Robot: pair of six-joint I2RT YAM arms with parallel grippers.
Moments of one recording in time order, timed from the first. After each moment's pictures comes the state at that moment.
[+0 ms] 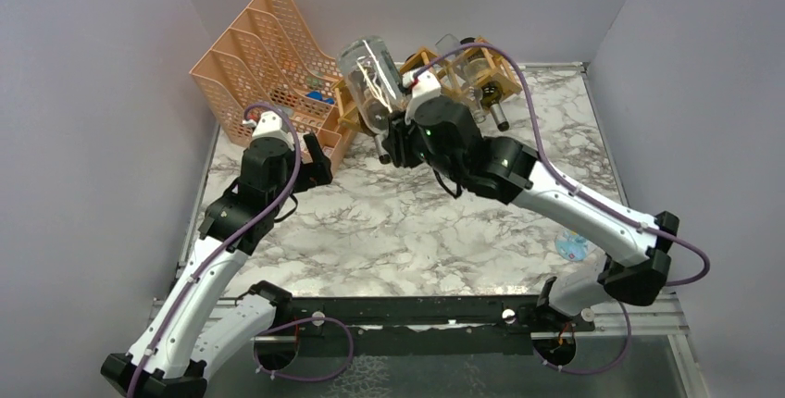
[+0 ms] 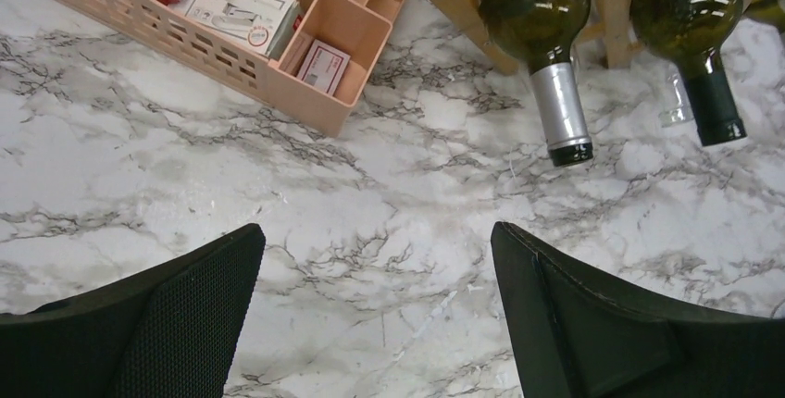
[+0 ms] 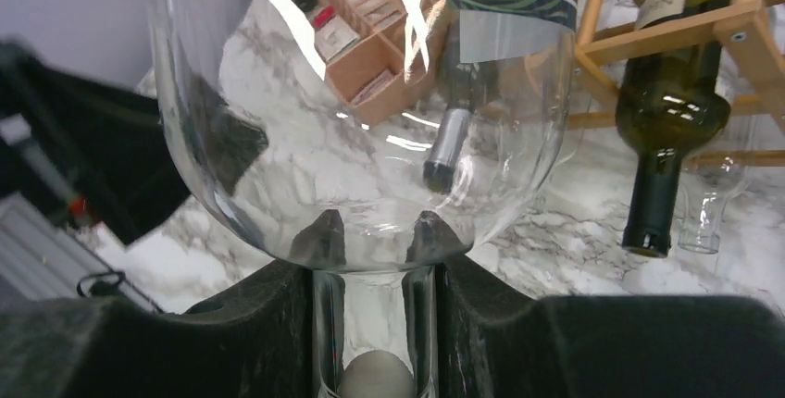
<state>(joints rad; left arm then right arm) -0.42 0.81 0.97 -0.64 -0.25 -0.48 1.08 1.42 1.57 -0.56 0.40 0.31</state>
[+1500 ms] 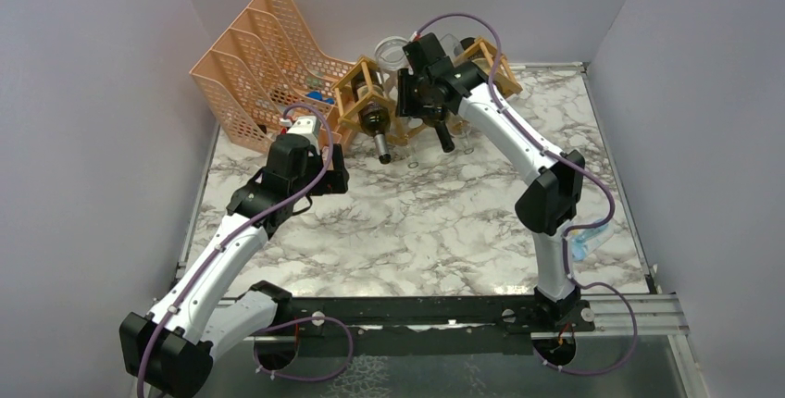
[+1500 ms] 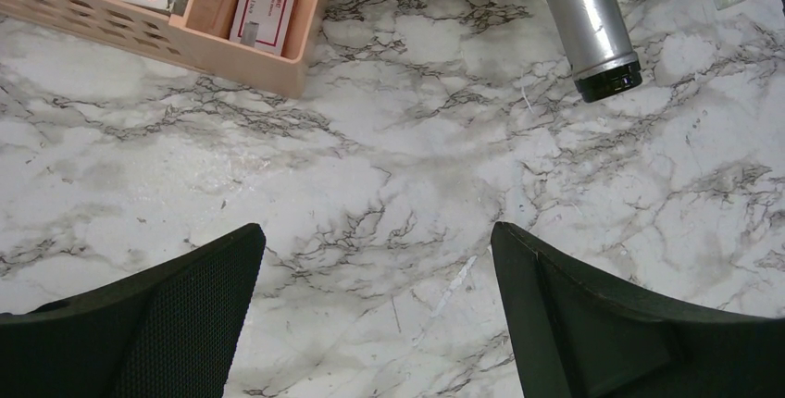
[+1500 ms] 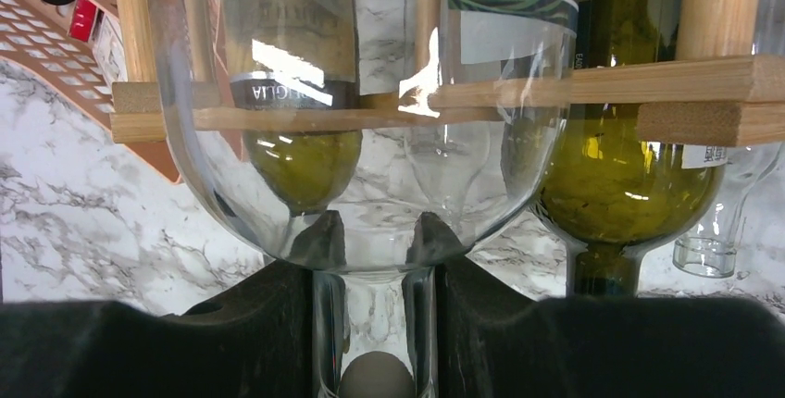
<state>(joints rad) -0.42 0.95 0.85 -0.52 -0.09 -0.36 0.64 2.07 2.17 -0.92 0.09 0.46</state>
